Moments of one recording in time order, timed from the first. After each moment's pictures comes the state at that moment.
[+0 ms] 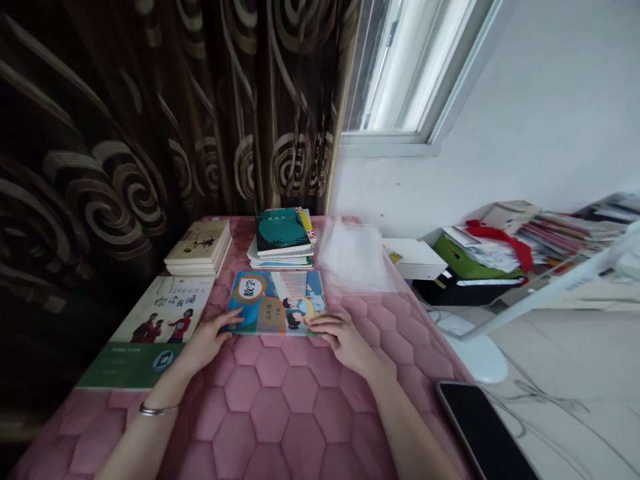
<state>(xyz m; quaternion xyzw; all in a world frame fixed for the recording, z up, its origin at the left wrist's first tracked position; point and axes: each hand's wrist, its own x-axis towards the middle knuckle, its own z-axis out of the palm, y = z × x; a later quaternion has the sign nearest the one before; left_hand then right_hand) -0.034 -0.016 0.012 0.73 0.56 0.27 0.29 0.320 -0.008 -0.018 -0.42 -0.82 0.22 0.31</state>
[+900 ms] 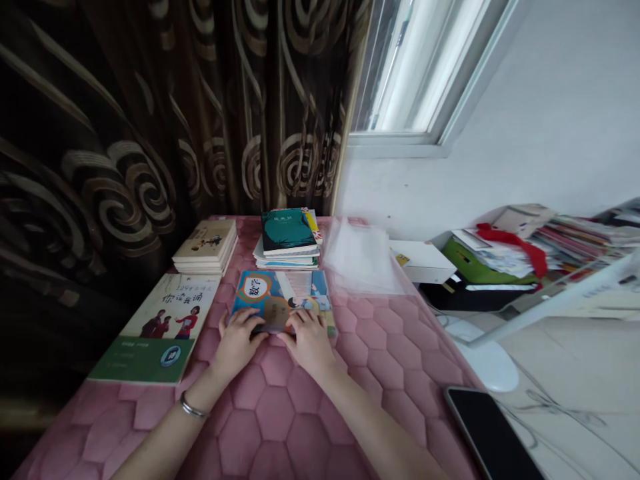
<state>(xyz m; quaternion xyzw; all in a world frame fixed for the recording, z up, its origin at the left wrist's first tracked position) 0.028 -0.035 0.011 0.76 0.62 0.20 0.06 0.218 -0.020 -0.006 -0.54 -0.80 0.04 0.26</state>
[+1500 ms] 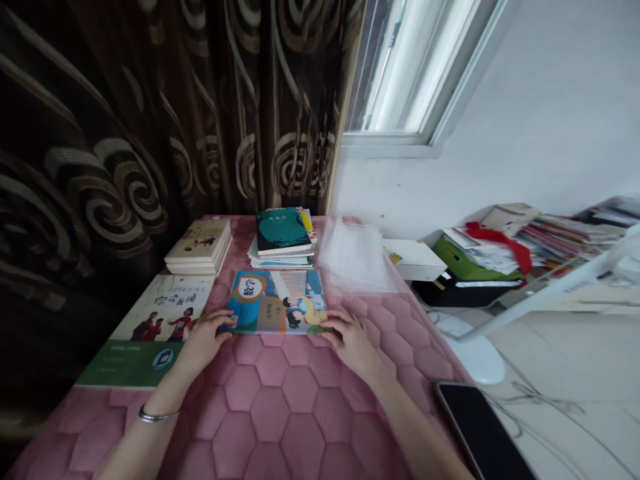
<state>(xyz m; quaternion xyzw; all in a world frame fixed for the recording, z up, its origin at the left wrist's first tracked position) -0.025 -0.029 0.022 0.71 0.67 0.19 0.12 0.325 -0.013 -0.034 -0.53 -0.77 0.13 0.33</state>
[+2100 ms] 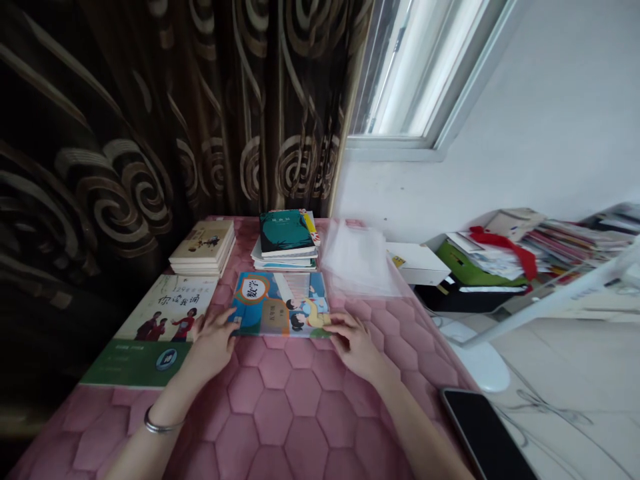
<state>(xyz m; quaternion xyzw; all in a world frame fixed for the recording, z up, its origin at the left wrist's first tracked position) -0.012 -0.041 0.022 0.75 0.65 0.15 0.03 0.332 -0.014 -0.030 -0.51 -0.79 0.12 0.31</state>
